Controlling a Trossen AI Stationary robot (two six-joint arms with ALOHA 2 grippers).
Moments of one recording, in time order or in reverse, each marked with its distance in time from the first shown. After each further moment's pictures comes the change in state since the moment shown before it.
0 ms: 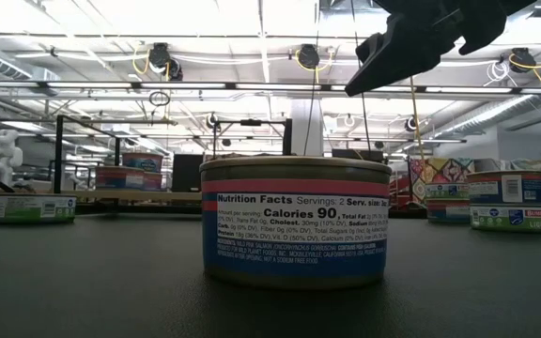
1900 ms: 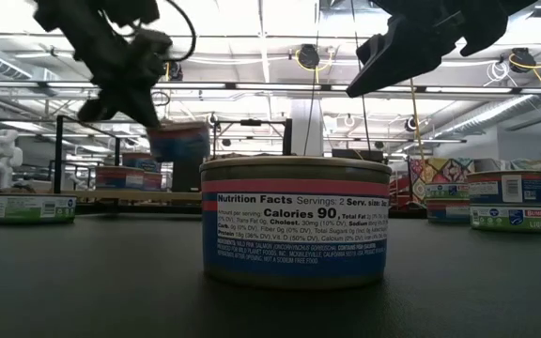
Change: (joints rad) left arm 0.907 -0.454 -0.013 0.007 -0.480 -0.419; right arm 0.000 0.000 0.000 -0.011 0.000 0.000
